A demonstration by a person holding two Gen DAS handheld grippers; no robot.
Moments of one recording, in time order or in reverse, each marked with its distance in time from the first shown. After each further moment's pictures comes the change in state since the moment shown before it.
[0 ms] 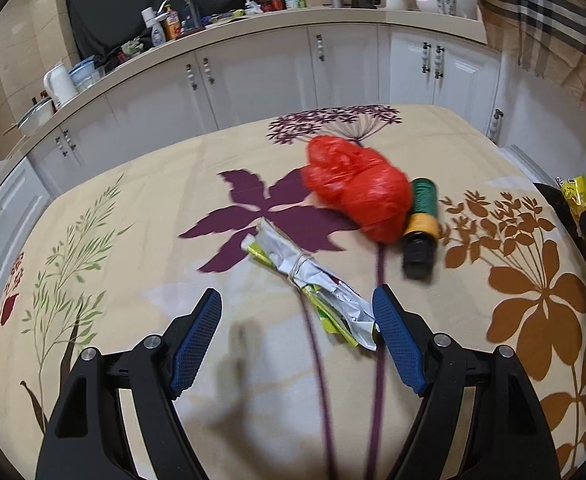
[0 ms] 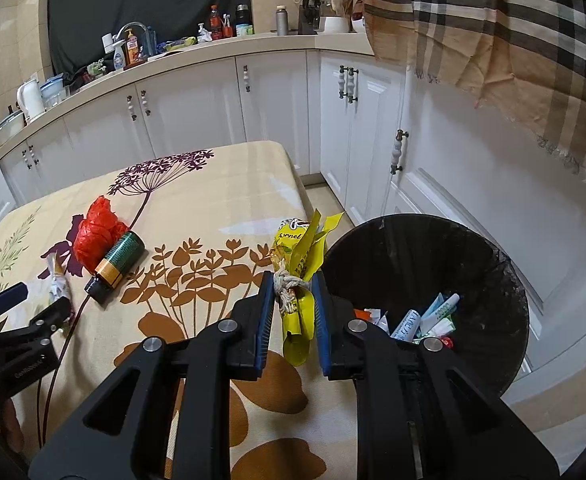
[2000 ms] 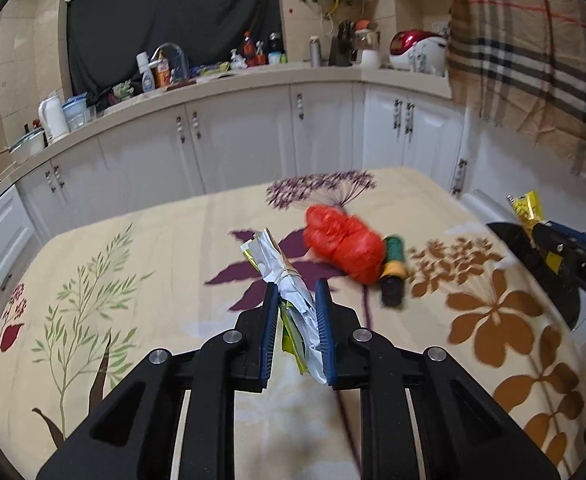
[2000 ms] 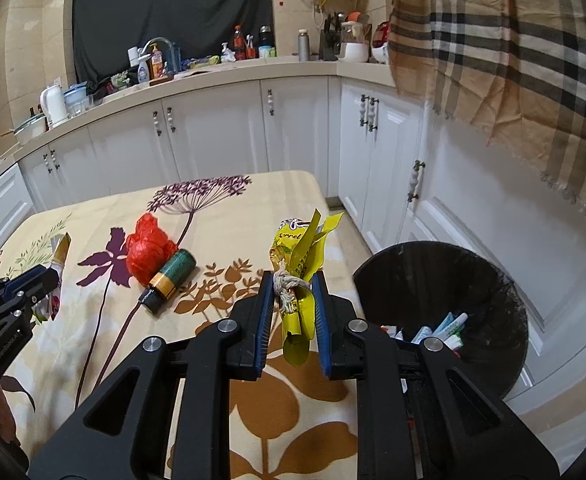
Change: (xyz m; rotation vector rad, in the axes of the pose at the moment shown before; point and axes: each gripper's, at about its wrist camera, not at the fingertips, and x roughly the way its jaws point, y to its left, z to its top) left arm -0.058 0.019 0.005 0.028 -0.222 -0.120; right arm -0.040 0.023 0.006 -0.038 -0.087 0.044
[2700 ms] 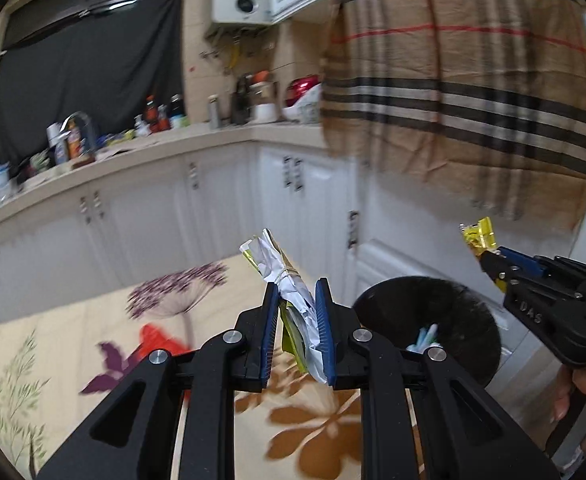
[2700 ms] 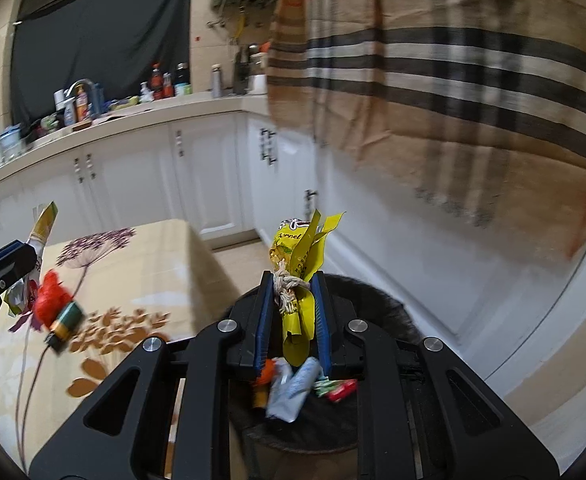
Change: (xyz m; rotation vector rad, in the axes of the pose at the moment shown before) left arm -0.005 -0.128 0.058 0.156 -0.198 -0.286; right arm -0.026 -0.109 0.014 0.111 -0.115 -0.258
